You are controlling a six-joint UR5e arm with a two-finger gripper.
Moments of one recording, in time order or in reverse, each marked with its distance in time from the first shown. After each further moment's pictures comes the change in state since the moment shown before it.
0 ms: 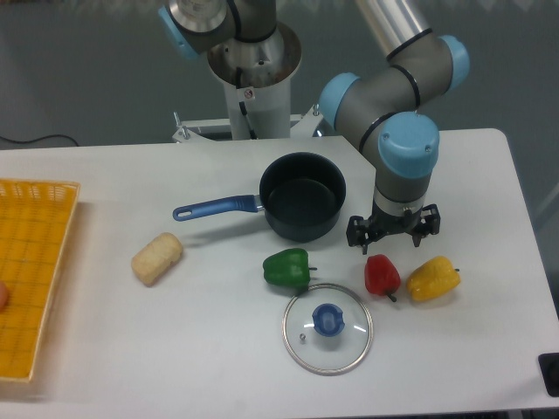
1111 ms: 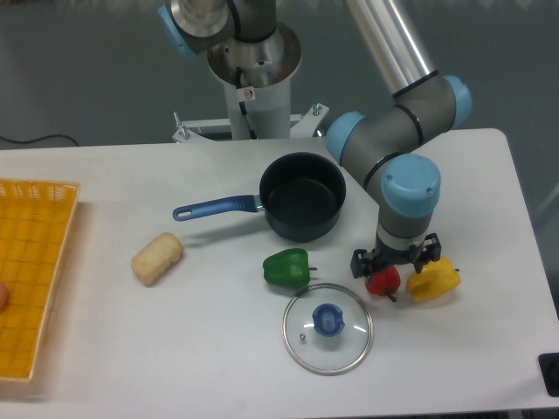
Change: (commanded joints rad) arm -0.052 -0.121 0.049 0.072 0.002 -0.091
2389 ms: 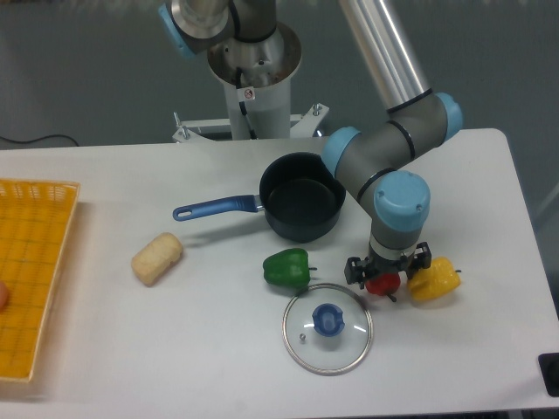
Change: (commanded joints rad) arm 0.000 -0.028 -0.040 0.049 0.008 0.002
